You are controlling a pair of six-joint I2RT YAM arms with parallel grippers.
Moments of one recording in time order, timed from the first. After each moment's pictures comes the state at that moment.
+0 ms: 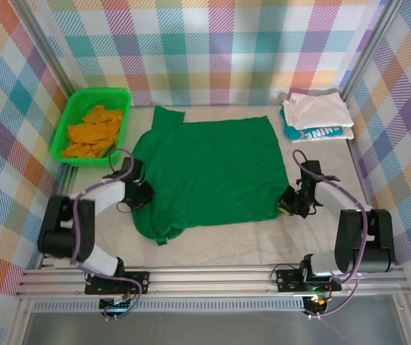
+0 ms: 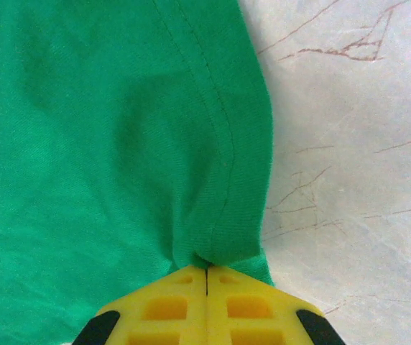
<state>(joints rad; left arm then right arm) -0.14 1.58 0.80 -0.44 0.13 -0.73 0.01 1.40 0.71 -0.71 -0.32 0.60</state>
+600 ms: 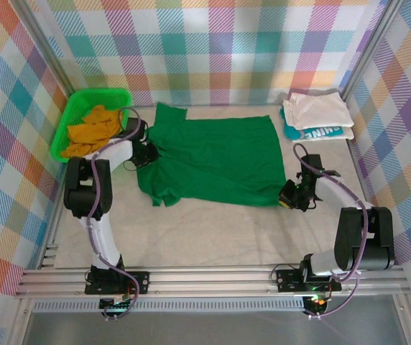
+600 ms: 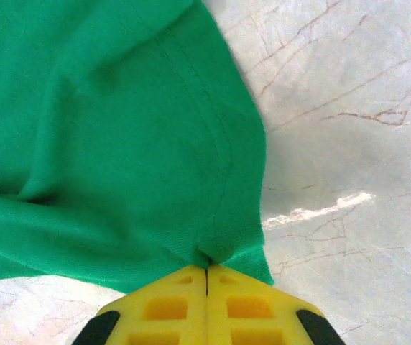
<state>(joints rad) -0.11 1.92 1.34 -0.50 0.11 -0.54 0.01 1.42 0.78 -0.70 -0.32 0.60</state>
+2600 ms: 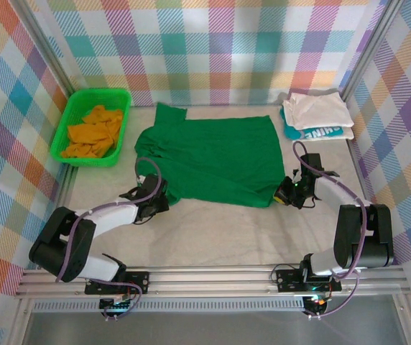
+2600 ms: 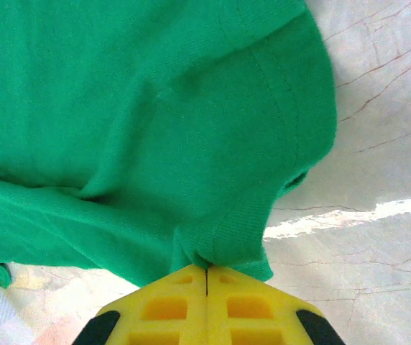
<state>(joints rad) -0.46 1.41 0.57 -0.20 -0.19 -0.60 0.01 1.43 0.76 -0.60 -0.45 0.62</state>
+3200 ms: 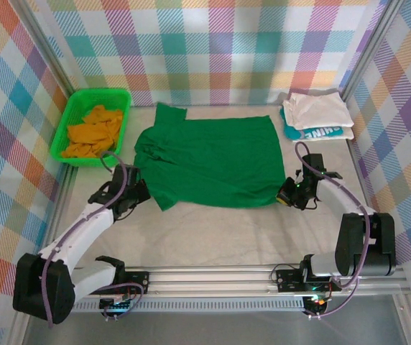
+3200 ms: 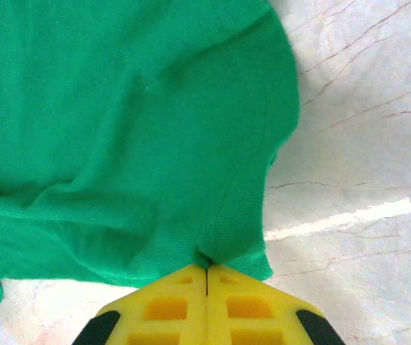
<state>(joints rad) -0.24 1.08 0.67 -0.51 -0.07 -0.63 0.01 1.36 0.77 -0.68 -0.39 0.62</state>
